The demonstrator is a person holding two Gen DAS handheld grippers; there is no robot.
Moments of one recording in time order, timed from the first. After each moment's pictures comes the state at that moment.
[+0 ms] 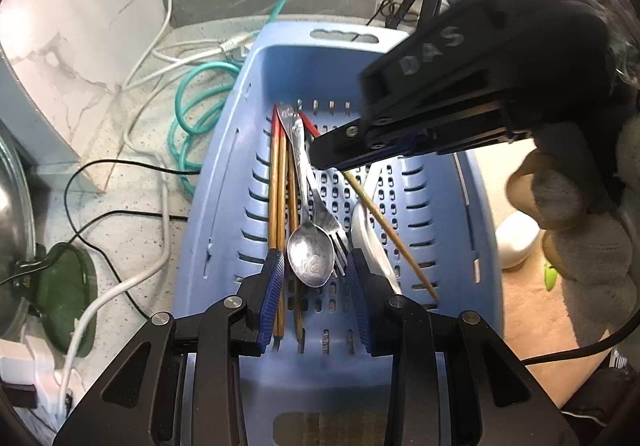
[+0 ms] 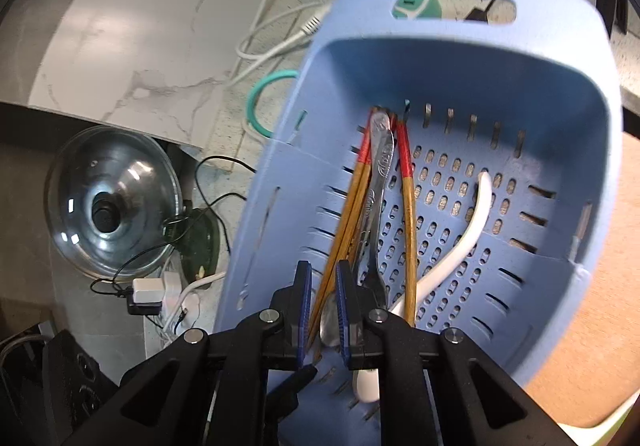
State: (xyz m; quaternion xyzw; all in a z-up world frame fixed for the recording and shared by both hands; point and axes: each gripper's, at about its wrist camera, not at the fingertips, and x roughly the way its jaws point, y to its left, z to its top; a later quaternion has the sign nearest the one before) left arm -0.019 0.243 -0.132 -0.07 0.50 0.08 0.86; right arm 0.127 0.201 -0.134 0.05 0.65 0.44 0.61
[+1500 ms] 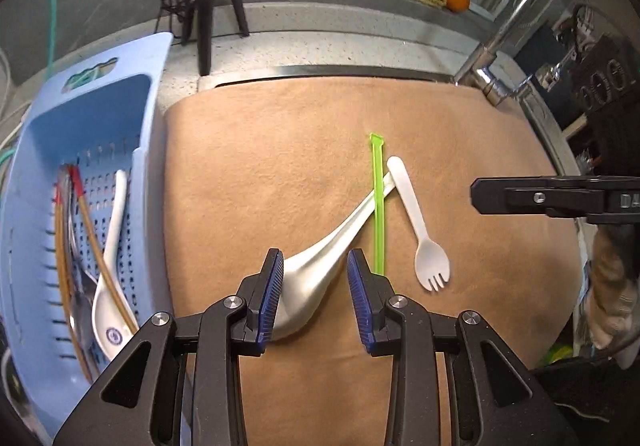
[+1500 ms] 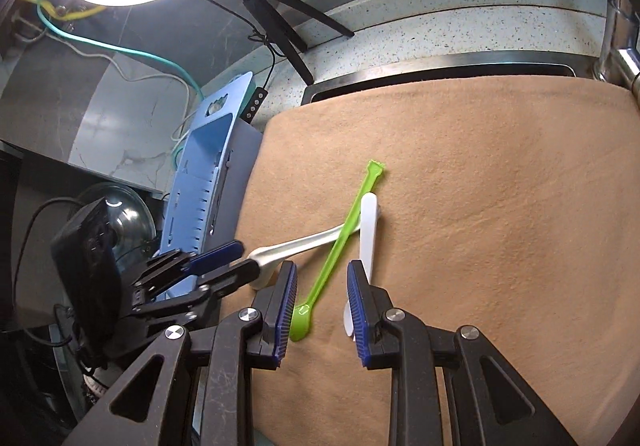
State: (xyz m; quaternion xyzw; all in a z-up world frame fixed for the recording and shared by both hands) left arm 0.062 0.081 -0.143 -0.04 0.55 -0.08 0.83; right arm 0.134 -0.102 -0.112 0.13 0.61 0.35 0.70
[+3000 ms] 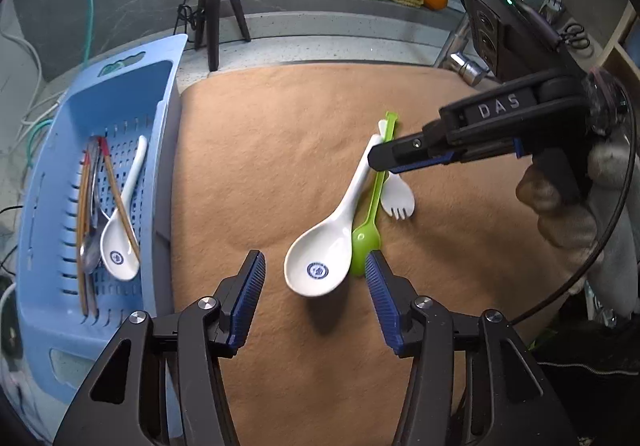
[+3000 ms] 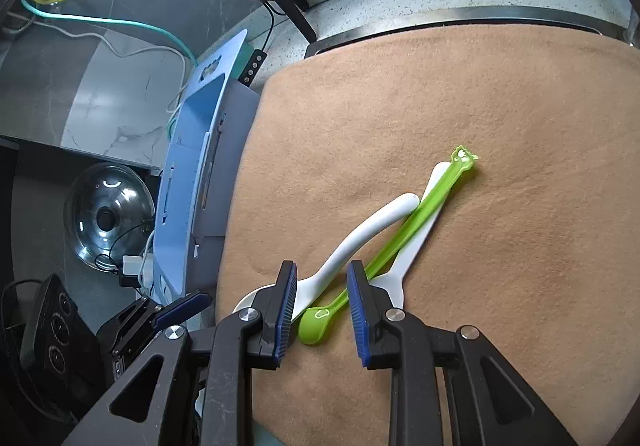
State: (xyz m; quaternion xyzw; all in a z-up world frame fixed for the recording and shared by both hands) left arm -0.018 0.058 -0.131 -0.03 0.52 -0.06 0.85; right arm 0.135 -0.077 -0.143 0.12 0.65 0.36 0.65
